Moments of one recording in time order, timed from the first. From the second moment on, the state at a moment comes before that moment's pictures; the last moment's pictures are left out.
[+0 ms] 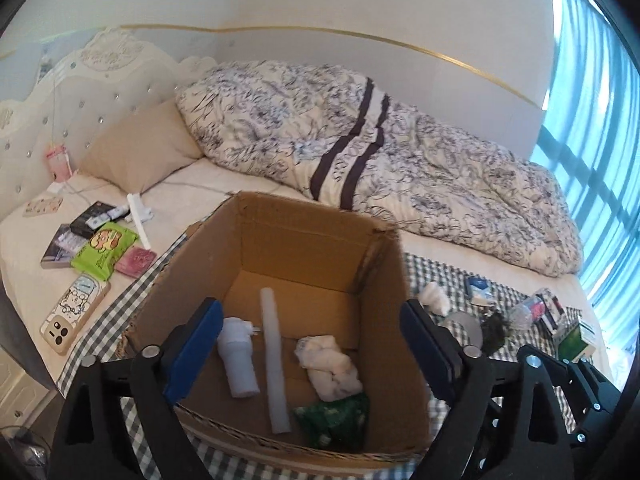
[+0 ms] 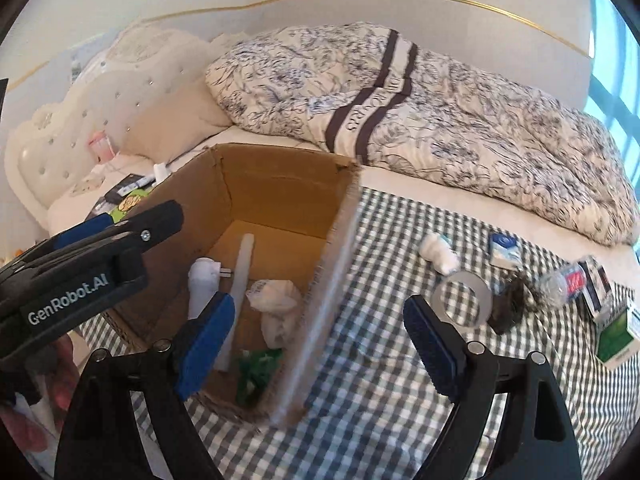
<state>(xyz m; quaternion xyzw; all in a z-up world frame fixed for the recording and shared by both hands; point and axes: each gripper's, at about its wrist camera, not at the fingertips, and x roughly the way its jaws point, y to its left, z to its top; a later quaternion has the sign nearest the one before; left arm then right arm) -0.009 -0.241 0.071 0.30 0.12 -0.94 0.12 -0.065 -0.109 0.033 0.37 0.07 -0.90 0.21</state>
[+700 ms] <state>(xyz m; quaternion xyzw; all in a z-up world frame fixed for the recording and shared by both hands) -0.021 -0.066 0.053 0.35 0.03 -0.94 0.02 -0.033 0.090 0.030 0.37 -0.05 -0.92 0.08</state>
